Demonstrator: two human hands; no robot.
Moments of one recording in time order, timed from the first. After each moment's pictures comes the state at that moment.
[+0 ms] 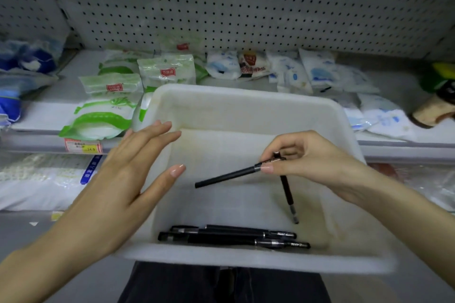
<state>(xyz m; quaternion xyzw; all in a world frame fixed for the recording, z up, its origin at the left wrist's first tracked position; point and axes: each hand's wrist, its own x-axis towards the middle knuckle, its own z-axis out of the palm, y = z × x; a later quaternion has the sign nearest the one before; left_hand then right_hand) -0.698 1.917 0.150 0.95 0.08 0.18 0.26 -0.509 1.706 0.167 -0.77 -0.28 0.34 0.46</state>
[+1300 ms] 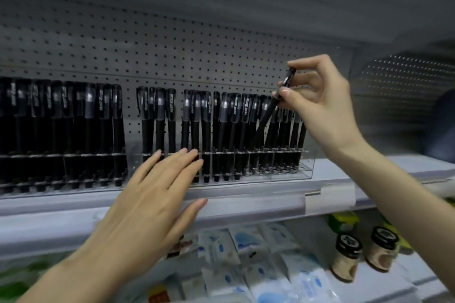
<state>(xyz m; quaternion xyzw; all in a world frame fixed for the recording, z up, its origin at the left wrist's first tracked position) -0.490 1.868 0.356 0.94 -0.07 0.34 -0.05 -0.369 1.656 0.465 -0.66 -0.38 -0.29 0.59</state>
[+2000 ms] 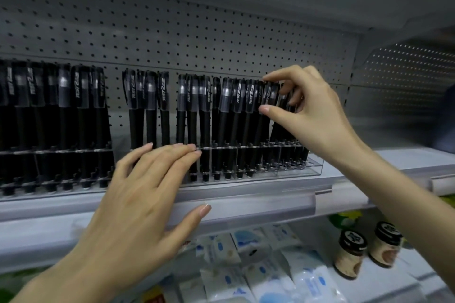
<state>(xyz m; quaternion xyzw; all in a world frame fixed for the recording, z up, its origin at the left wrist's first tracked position) -0.476 1.876 0.347 0.92 -0.11 0.38 0.00 -0.352 1.668 0.447 -0.78 -0.36 -0.35 0.36</state>
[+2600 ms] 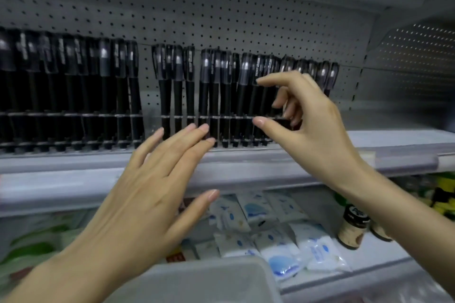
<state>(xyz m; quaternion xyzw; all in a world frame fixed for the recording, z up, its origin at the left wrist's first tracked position) -0.519 1.876 0.334 0.92 -0.12 0.37 0.01 -0.410 1.681 0.402 -0.76 -0.43 -0.33 0.36</state>
